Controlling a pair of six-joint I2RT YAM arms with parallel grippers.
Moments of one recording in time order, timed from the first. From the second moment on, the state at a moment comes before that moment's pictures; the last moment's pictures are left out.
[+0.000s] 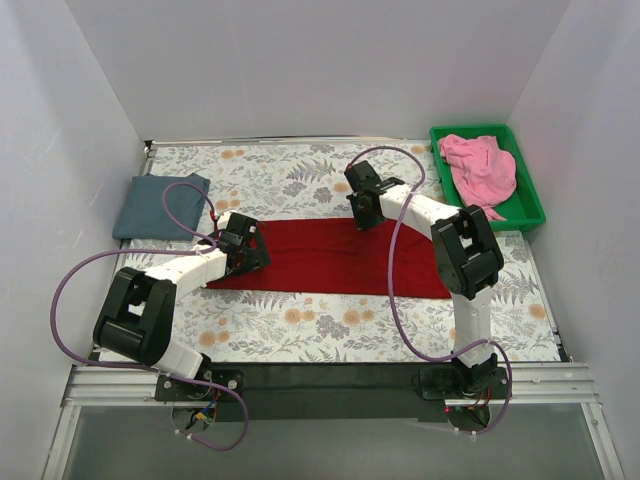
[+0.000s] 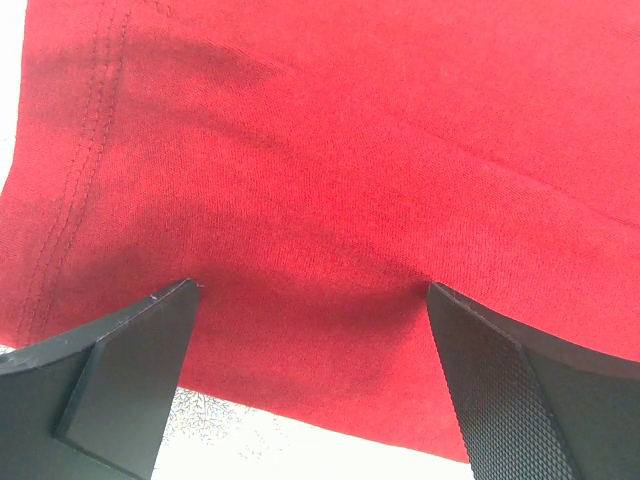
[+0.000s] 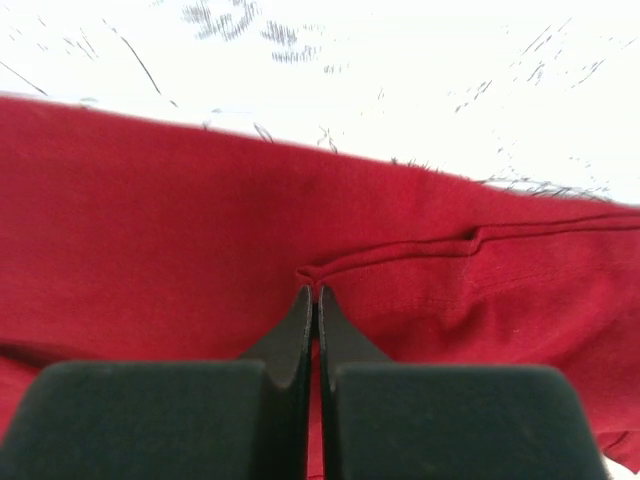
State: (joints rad) left arm -0.37 1.49 0.75 -0.32 -0.31 -0.65; right arm 0.56 2.04 1.51 -0.57 0.19 0.21
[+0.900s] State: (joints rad) left arm -0.37 1.50 0.77 -0.34 -0.31 -0.65; right arm 0.52 2.06 1.62 -0.56 0.11 0.28
